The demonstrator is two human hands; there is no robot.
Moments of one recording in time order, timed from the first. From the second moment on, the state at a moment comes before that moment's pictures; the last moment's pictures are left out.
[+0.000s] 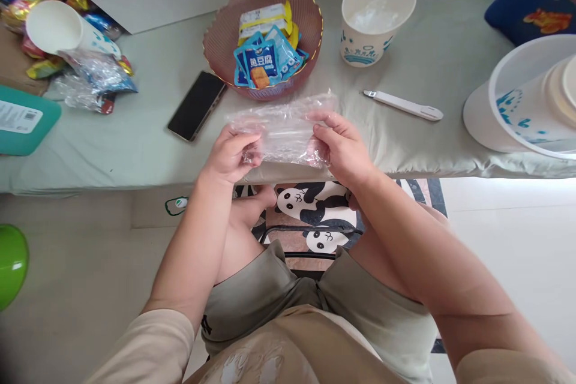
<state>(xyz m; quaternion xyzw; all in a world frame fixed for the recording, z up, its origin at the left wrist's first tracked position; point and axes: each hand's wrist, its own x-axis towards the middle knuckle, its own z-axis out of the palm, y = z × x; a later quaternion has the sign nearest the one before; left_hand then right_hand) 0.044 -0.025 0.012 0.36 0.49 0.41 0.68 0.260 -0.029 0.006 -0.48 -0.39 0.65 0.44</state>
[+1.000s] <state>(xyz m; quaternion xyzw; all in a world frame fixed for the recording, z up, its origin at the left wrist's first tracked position) 0.055 -0.015 0.006 0.58 0.49 0.42 0.50 0.278 -0.021 0.028 -0.43 -0.56 0.70 0.12</state>
